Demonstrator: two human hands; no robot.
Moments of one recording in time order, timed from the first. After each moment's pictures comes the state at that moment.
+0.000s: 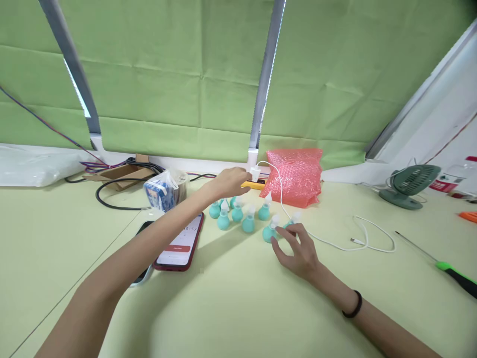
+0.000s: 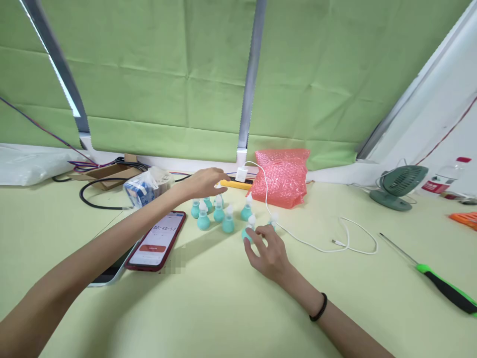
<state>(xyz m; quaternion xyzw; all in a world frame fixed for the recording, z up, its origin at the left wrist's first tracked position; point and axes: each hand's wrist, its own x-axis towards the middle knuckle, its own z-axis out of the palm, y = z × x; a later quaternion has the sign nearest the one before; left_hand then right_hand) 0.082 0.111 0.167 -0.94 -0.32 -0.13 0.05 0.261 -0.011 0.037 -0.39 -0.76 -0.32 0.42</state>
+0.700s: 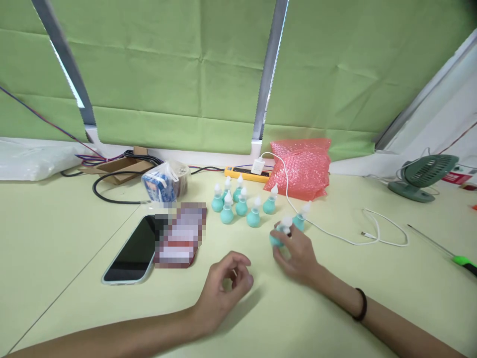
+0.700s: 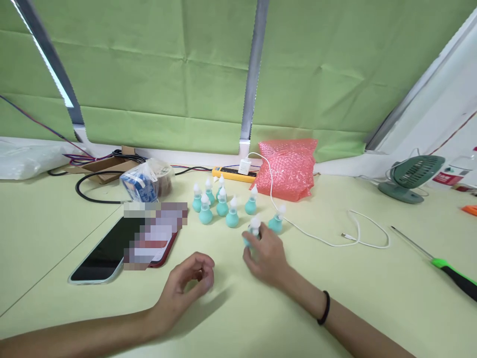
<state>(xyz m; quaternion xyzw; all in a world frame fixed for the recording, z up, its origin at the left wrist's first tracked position) 0.035 -0.034 0.028 -0.68 -0.33 -0.39 -0.53 0.241 -0.012 0.003 -0.49 -0.79 -0.16 0.32</state>
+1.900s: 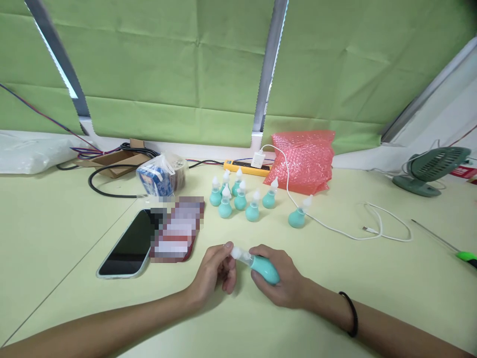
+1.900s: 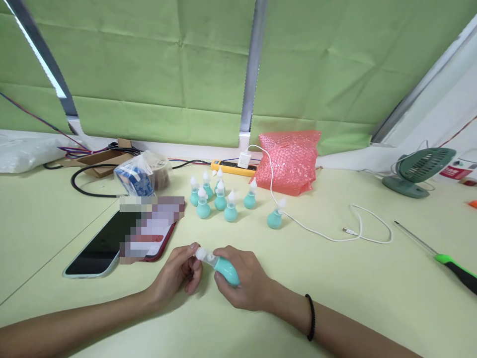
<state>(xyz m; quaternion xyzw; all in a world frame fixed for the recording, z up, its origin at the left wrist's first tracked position) 0.043 -0.010 0.010 -0.47 -0.36 -0.36 -0.72 0.212 -0.033 0.000 -0.35 -0.85 0.06 0.40</state>
